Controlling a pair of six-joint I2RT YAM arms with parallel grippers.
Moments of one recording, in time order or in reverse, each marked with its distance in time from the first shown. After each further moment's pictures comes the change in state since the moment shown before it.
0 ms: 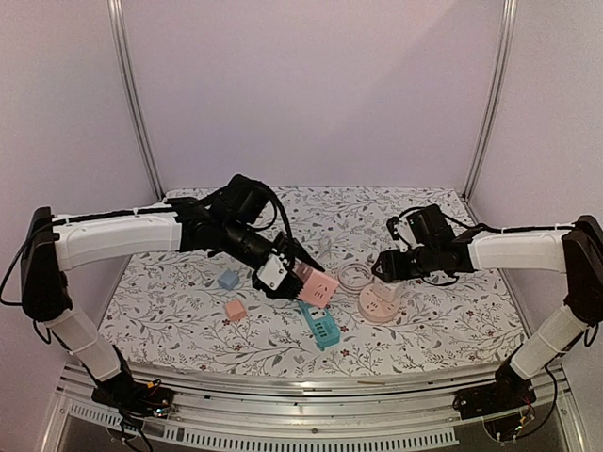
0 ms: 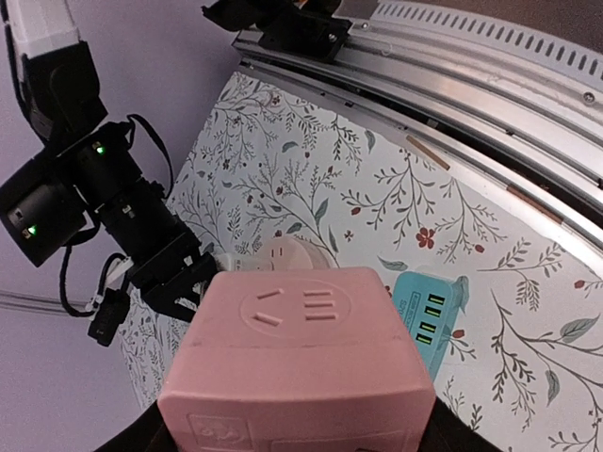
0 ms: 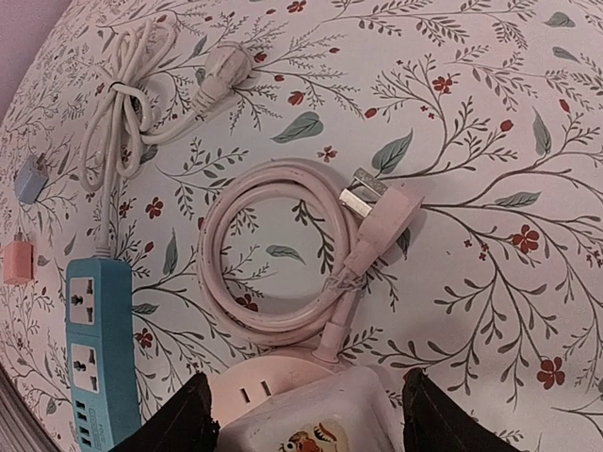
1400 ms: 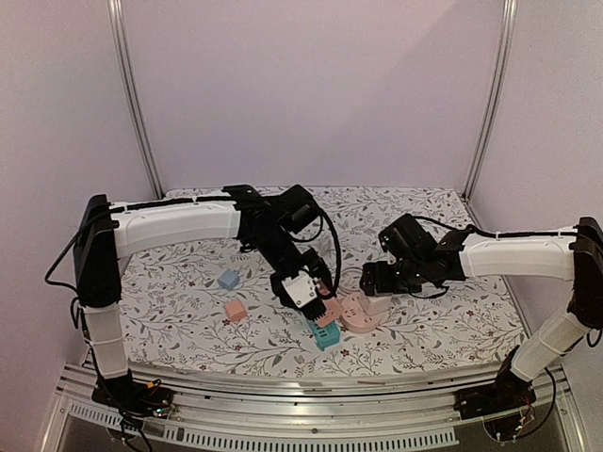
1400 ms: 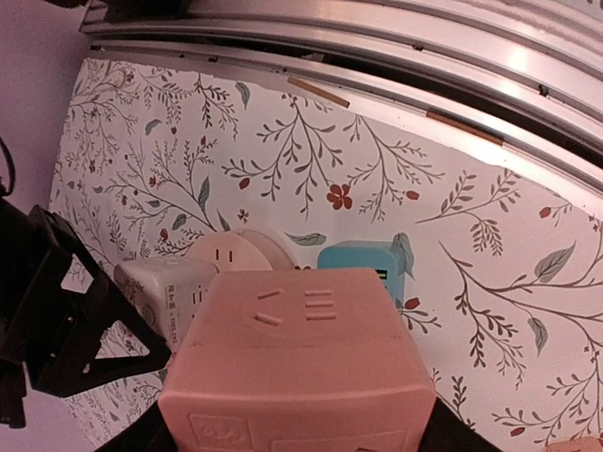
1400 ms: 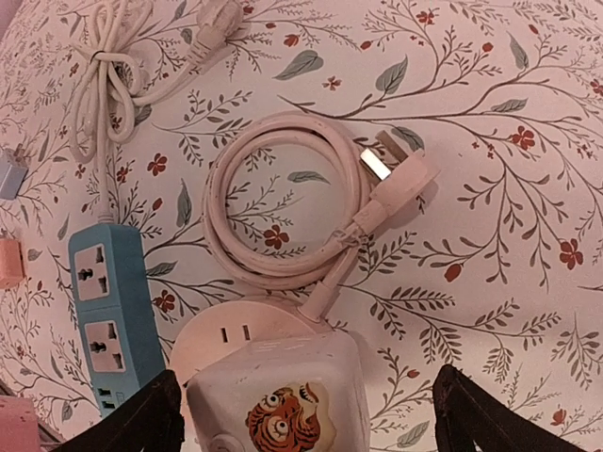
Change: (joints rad) left arm -0.096 0.325 0.393 -0.473 -0.198 0.279; right arm 0.223 -0.003 0.081 -0.219 0.241 0.283
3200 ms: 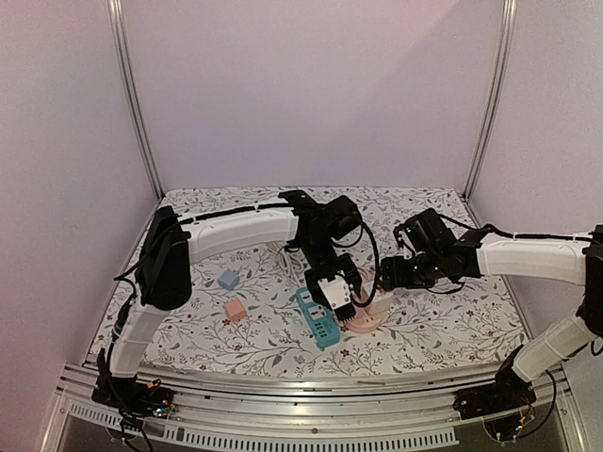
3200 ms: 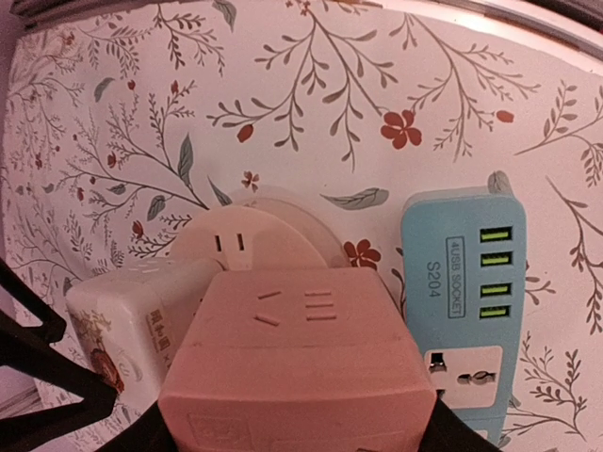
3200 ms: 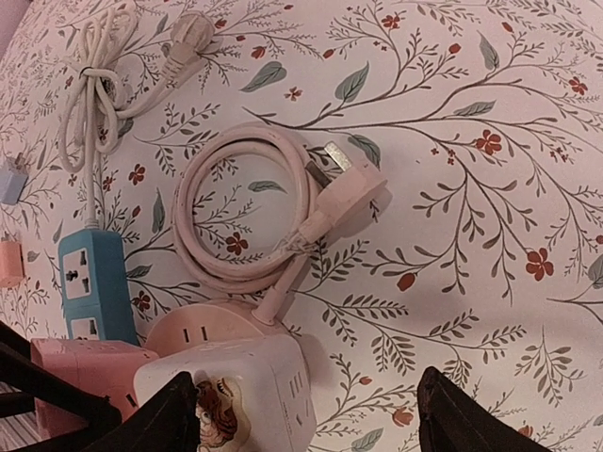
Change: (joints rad) left arm -0.040 0.410 0.494 -0.189 -0.129 0.118; right arm -0.119 -0.092 -0.071 0.015 -0.090 -0.102
